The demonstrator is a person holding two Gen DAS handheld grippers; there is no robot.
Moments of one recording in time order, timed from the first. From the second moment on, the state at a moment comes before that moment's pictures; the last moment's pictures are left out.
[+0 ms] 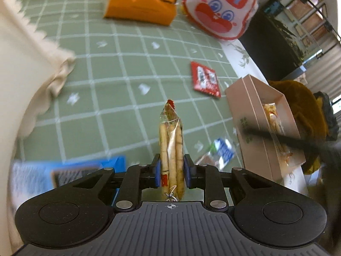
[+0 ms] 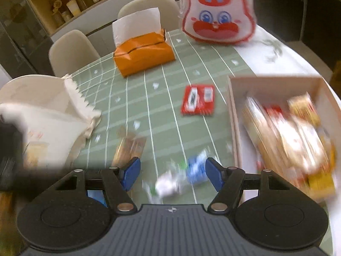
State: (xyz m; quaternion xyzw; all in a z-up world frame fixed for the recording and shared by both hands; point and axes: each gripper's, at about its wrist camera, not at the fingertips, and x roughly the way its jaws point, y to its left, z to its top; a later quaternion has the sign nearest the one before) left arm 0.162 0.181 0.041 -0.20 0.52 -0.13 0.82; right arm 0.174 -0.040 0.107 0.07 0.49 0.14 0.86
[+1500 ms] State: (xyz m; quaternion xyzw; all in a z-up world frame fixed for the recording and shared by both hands) left arm 0.085 0.211 0.039 -0.25 0.53 -0.12 0.80; right arm 0.247 0.044 0.032 0.08 0.54 0.11 0.83
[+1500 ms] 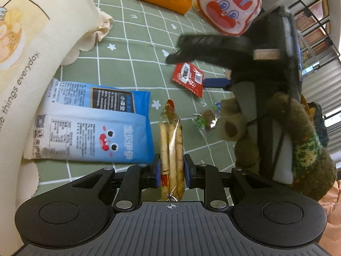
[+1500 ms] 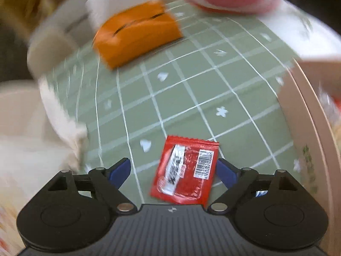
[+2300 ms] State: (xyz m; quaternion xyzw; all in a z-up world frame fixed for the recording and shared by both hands) left arm 0.061 0.186 0.045 -0.24 0.53 -0.16 0.80; right arm 0.120 0.022 0.067 -0.02 0.50 0.16 0.85
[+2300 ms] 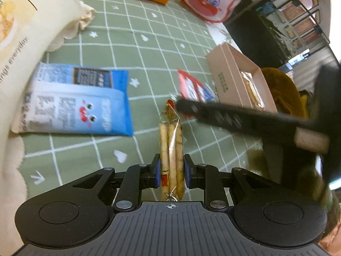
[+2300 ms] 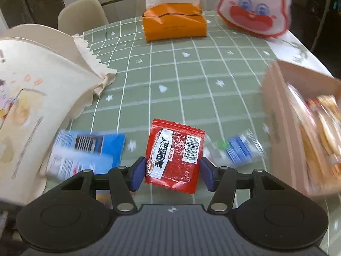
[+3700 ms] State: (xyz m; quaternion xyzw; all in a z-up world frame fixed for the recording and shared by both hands) left arm 0.037 0.086 0.041 -0.18 0.57 -0.20 0.78; right arm 0.009 -0.077 0.044 -0.04 0.51 0.09 0.85
